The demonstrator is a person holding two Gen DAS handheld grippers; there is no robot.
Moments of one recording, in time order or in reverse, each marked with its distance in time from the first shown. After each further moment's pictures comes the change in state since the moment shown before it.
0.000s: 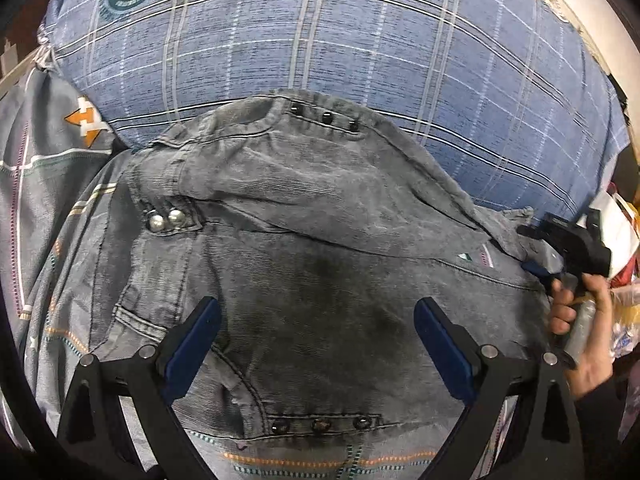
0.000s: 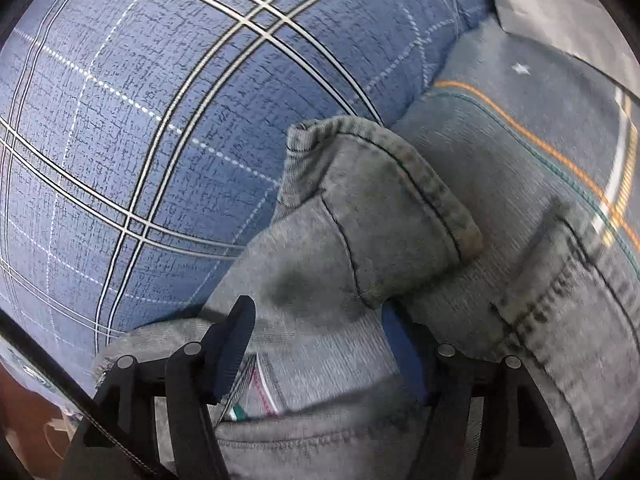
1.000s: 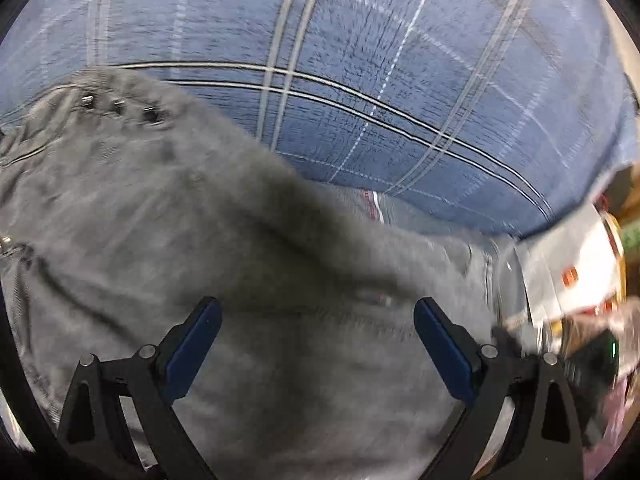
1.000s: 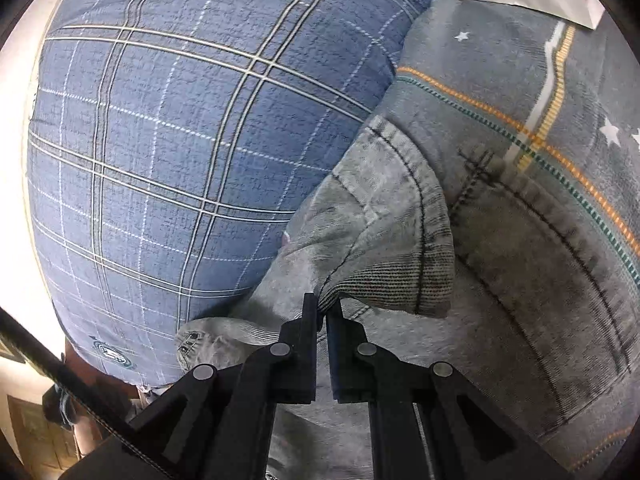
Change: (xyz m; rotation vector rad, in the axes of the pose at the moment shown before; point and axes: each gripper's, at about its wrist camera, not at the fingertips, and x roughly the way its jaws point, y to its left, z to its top) left arm 0.107 -0.145 0.074 -0.087 0.271 -0.120; right arm -0.070 -0.055 -0.020 0.145 0.133 0.242
